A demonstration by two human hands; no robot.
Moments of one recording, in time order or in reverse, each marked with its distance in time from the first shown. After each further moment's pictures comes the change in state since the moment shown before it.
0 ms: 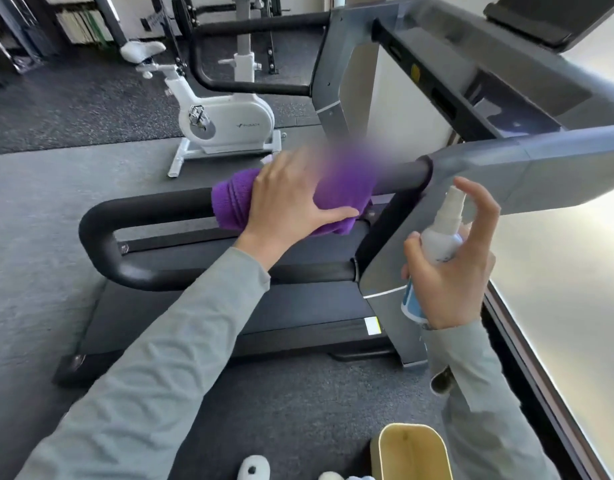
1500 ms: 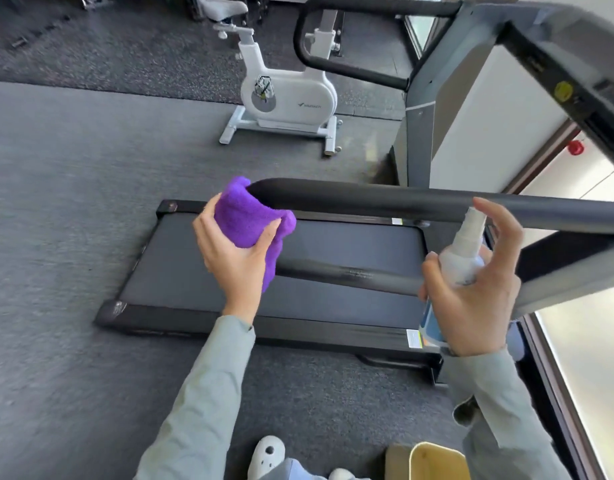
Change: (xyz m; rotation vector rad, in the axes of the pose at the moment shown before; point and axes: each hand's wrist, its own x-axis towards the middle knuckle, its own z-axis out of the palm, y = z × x) left_hand -0.171 -0.185 0.000 -0.540 0.669 -0.924; right_hand -0.058 -0.046 0.147 -0.023 -0.205 -0.145
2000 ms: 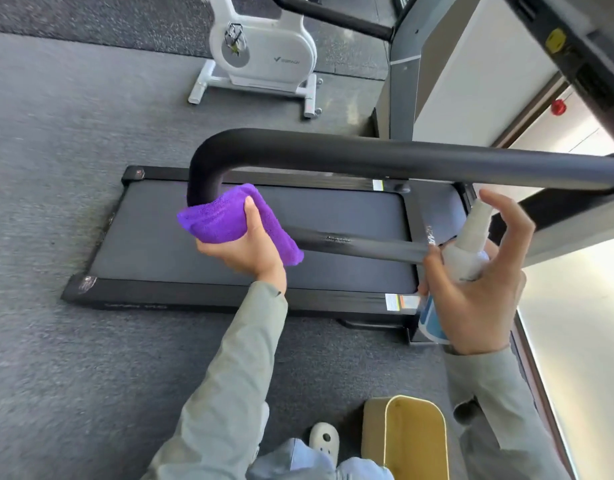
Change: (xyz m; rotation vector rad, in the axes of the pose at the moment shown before) left_hand -0.053 -0.017 0.066 -0.317 0.361 -0.735; right_hand -0.021 0.015 -0.027 -0.080 -0.058 0.077
